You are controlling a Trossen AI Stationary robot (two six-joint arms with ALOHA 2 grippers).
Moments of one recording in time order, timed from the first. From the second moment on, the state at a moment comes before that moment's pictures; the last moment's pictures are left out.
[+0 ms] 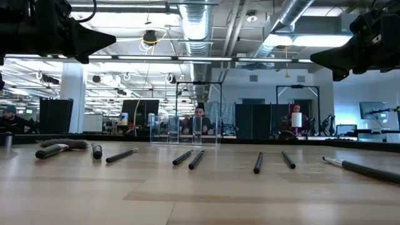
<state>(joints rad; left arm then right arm) -0.08 0.32 0.01 0.47 -0.28 0.15 -0.01 0.03 0.01 0.03 0.13 -0.03</state>
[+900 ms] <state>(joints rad) -0.08 0.35 0.01 0.50 -0.28 0.25 -0.01 0.03 0.00 0.03 0.13 -0.03</state>
